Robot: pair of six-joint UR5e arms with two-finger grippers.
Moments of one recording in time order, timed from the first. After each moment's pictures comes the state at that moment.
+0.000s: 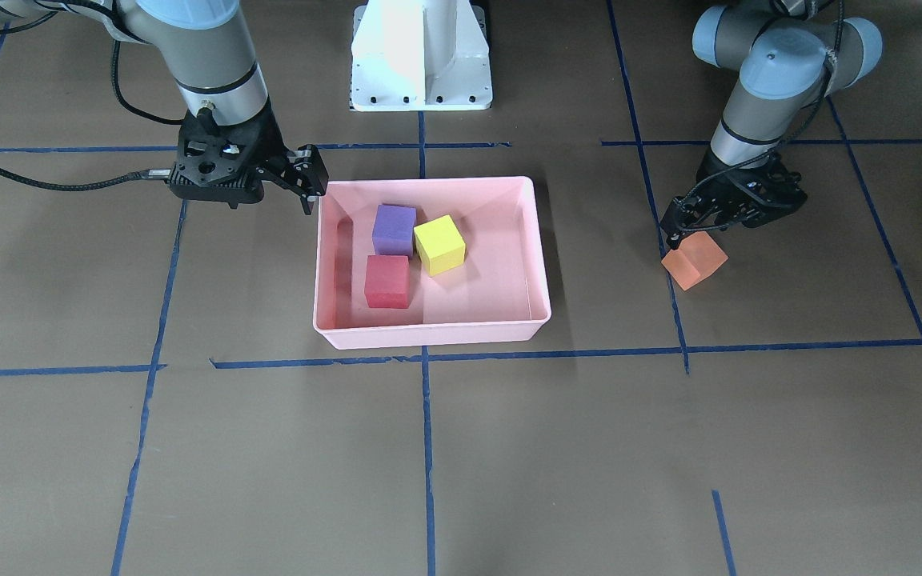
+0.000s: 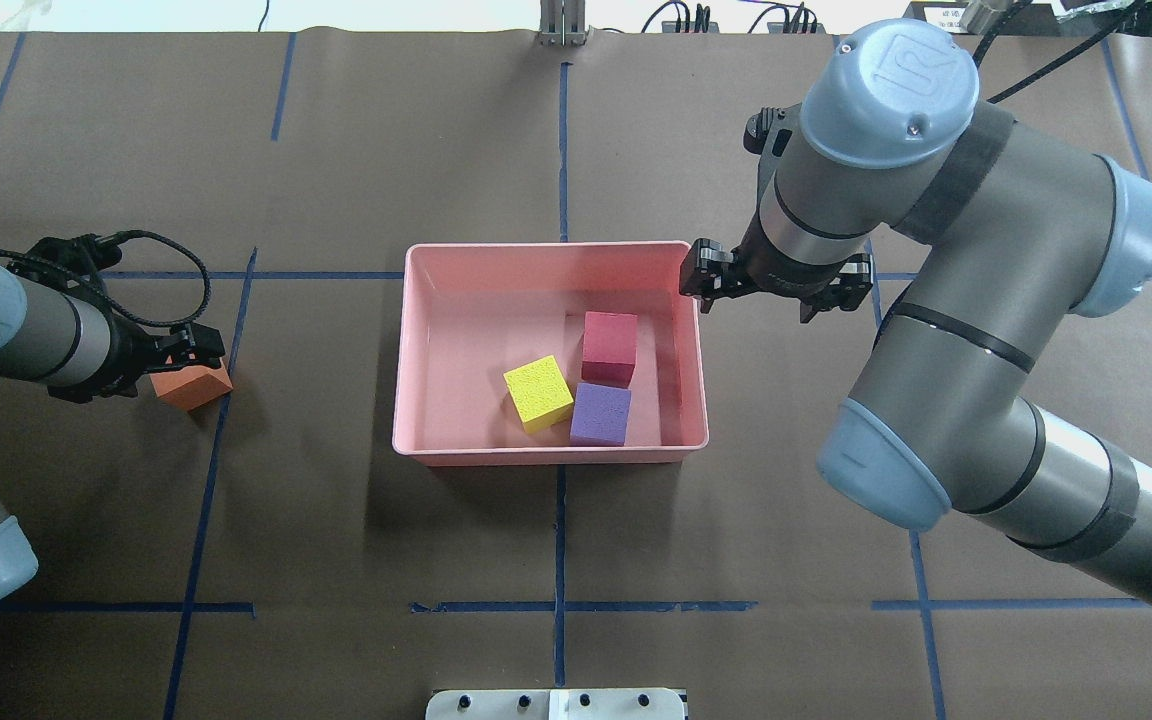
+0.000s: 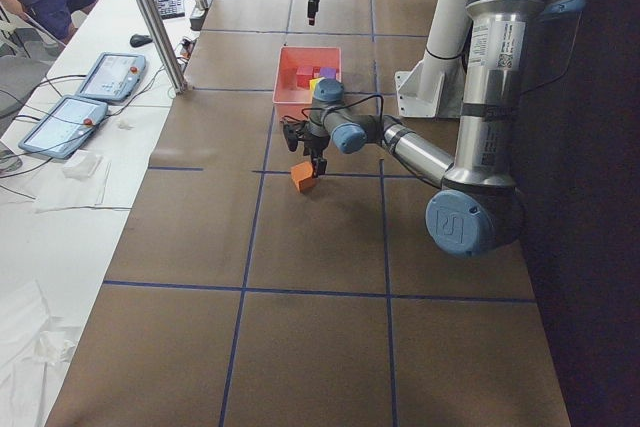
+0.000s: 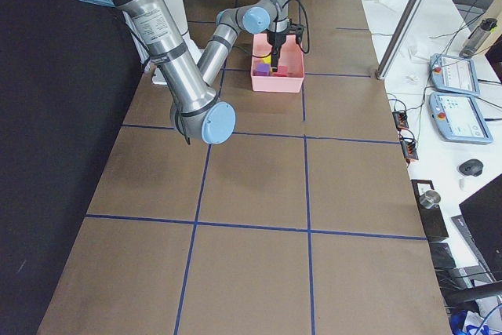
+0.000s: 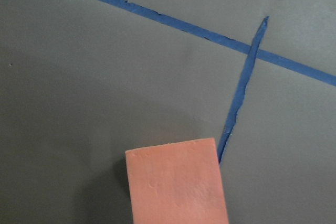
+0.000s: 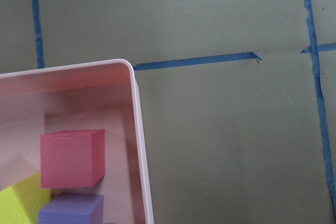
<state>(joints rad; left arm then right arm) -0.70 -1.64 -1.87 -1.92 -1.85 -1.43 0.71 -0.98 1.96 -1.90 1.97 1.15</state>
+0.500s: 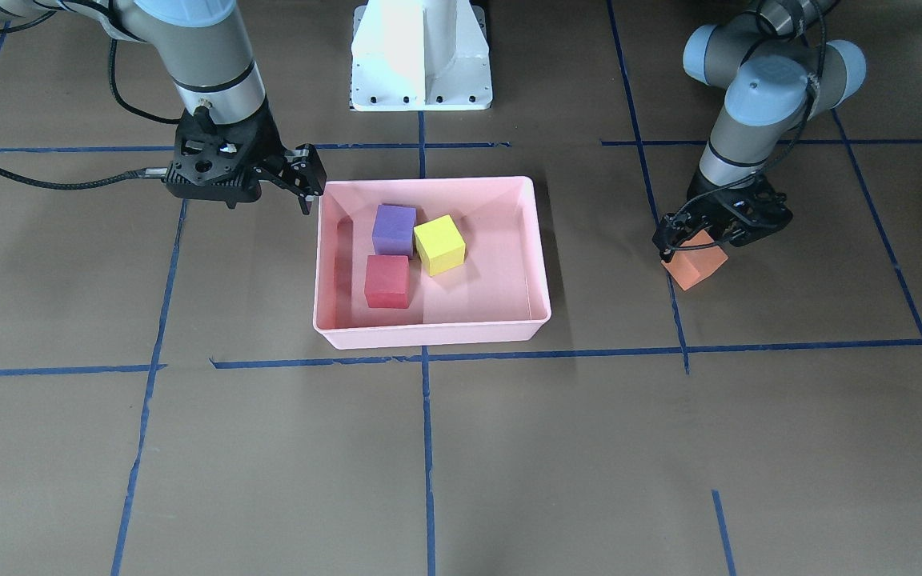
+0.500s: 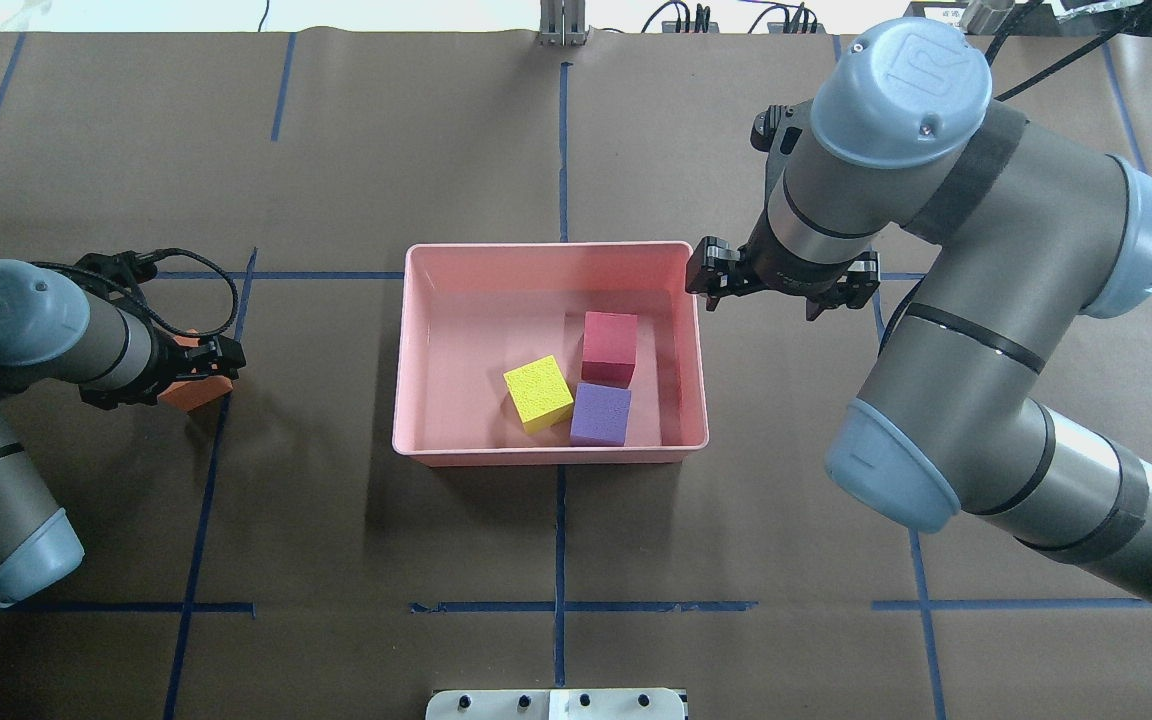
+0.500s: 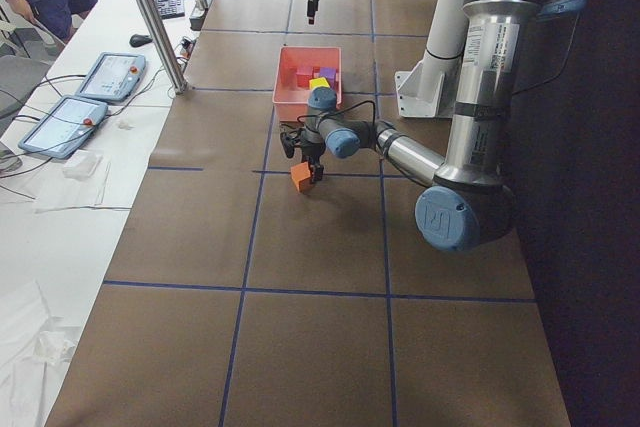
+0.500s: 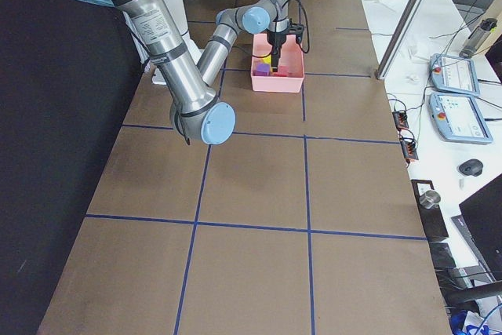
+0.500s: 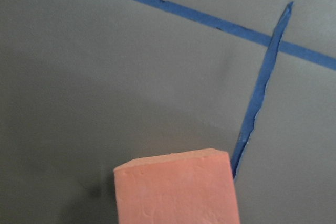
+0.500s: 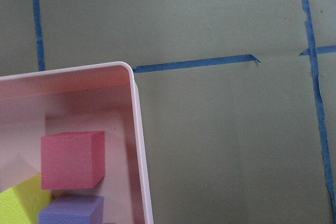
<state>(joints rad) -0.68 -1.69 -1.78 -1.92 -1.85 -1.42 0.71 -0.98 1.97 -1.89 1.97 1.15</state>
